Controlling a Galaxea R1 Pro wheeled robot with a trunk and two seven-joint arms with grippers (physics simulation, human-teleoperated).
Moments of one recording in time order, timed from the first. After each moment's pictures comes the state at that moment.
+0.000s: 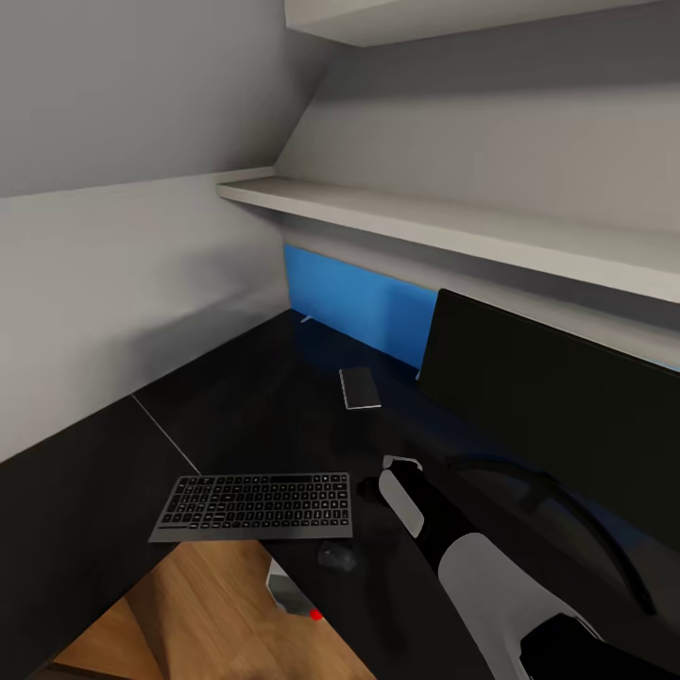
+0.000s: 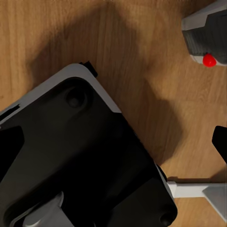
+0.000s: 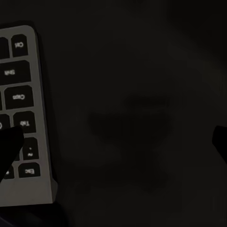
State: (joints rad) left arm 0.28 0.15 -0.10 -1.08 1.20 0.14 0.28; right arm -0.81 0.17 0.34 -0.62 -0.62 0.65 -0.48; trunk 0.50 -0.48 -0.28
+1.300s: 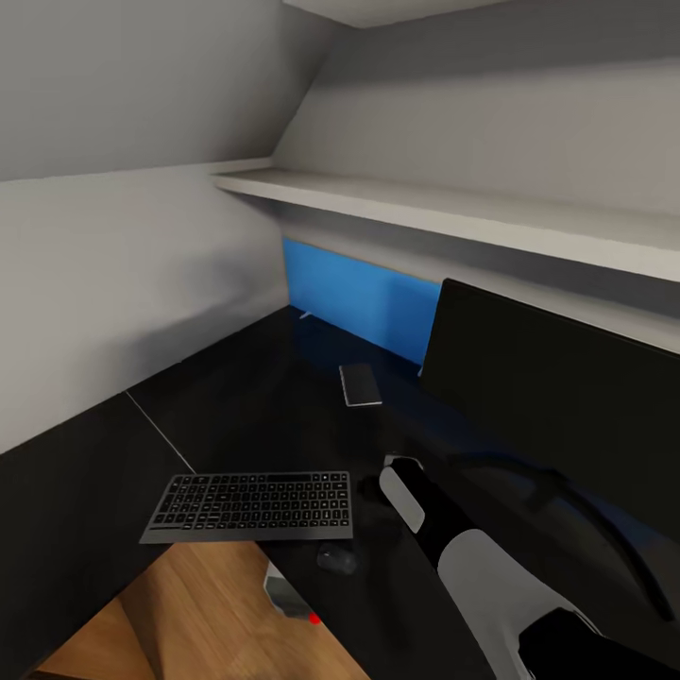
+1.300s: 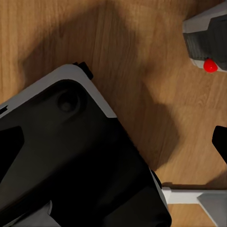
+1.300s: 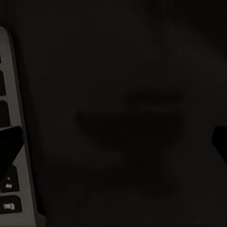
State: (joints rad) left arm 0.28 0.16 -0.10 -1.09 1.25 0.14 0.29; right arm -0.83 0.17 0.33 -0.60 -0.66 0.65 -0.51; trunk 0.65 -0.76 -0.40
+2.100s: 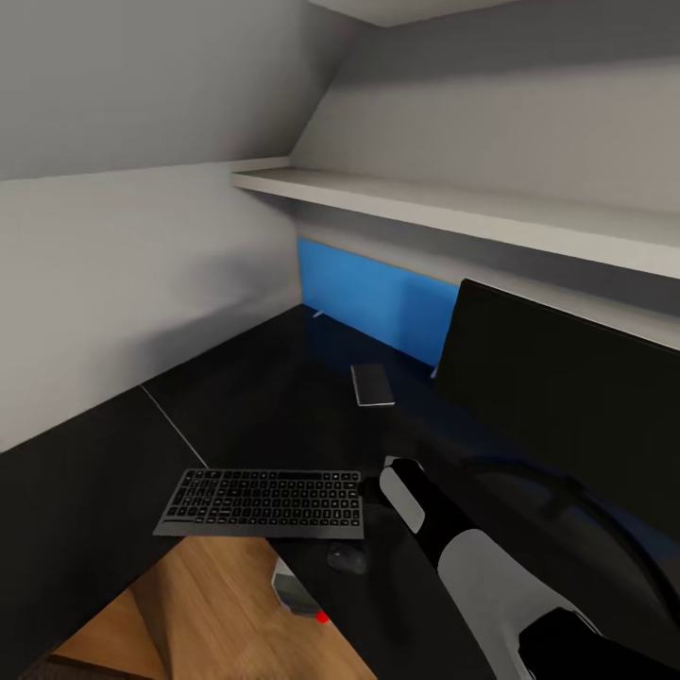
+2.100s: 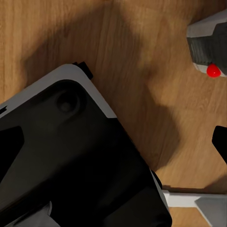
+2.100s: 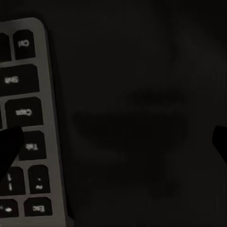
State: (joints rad) left arm 0.28 0.16 -0.10 -1.09 1.25 0.14 0.29; right arm -0.83 0.17 0.33 -0.59 -0.67 0.65 -0.51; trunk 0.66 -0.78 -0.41
